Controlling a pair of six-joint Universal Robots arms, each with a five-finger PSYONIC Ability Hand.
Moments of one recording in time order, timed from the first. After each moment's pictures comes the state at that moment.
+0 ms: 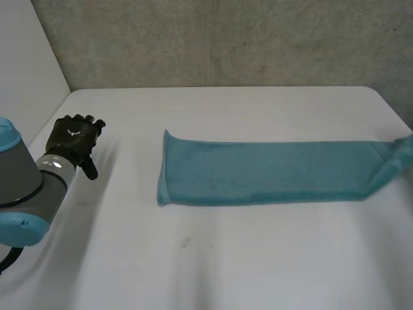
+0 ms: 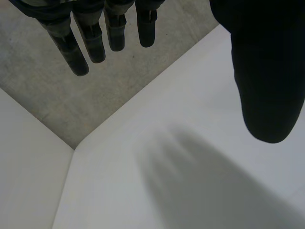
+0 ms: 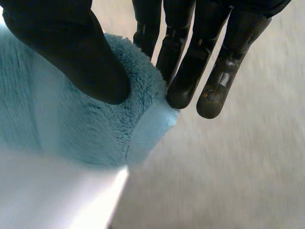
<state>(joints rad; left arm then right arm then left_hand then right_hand) 4.54 -2.01 -1.63 3.47 -1.51 3.58 1.34 -0.87 1.09 -0.10 1.27 2.44 0.20 0.21 0.22 0.21 0.05 0.95 1.17 1.19 1.19 0.97</state>
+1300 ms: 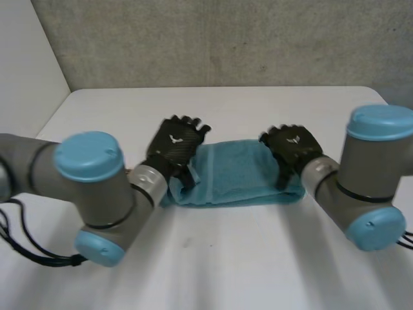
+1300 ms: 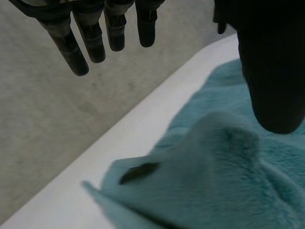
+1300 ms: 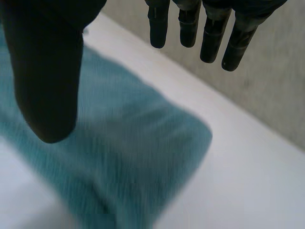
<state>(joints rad) 4.11 -2.14 -1.44 3.47 -1.50 3.48 1.98 -1.04 1.43 -0.07 1.46 2.84 0.20 0.21 0.22 0.21 0.04 0.20 0.22 0.21 0.23 0.06</state>
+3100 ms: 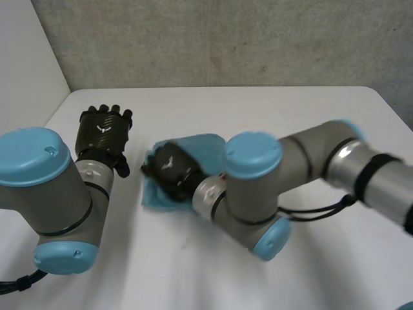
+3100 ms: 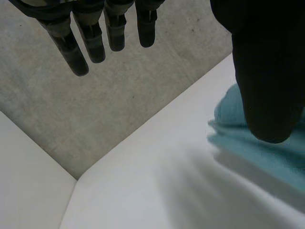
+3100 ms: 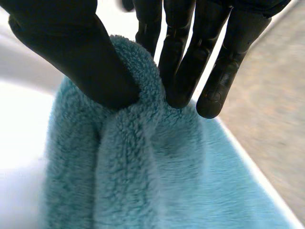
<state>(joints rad) 4.23 -1.92 -1.65 3.51 -1.83 3.52 2.38 -0.69 0.95 -0.07 1.24 2.63 0.20 0.21 0.22 0.21 0.05 0.89 1.17 1.18 1.19 0.97</state>
